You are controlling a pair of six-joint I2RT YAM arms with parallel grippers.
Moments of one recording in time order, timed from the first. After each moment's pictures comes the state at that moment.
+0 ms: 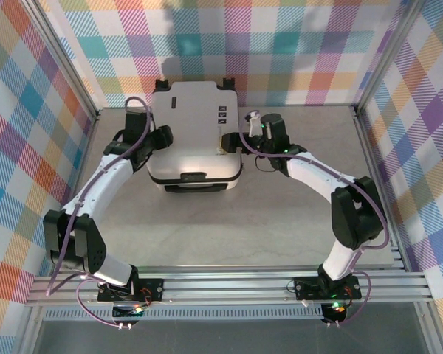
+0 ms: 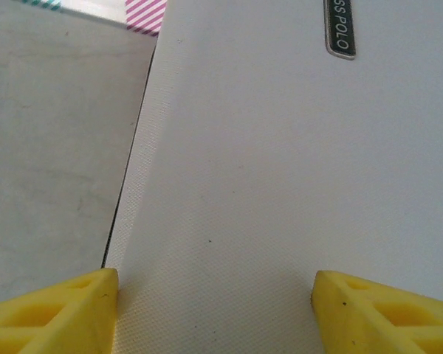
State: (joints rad) left arm -0.24 1.51 1.28 -0.42 -0.11 -0.38; right arm 0.48 1.72 1.24 0.03 -0.39 0.45
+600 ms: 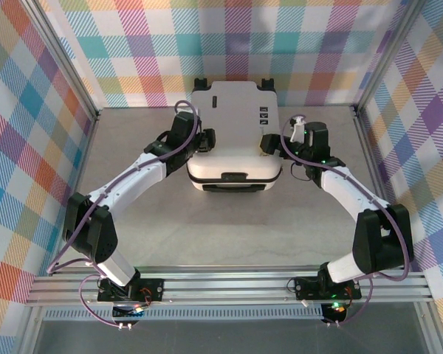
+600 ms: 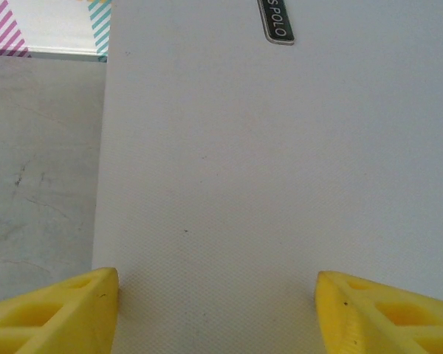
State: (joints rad) left arm -0.55 1.62 1.37 -0.36 -0.24 -0.40; right arm 0.22 1.47 0.99 -0.01 -0.42 0.46
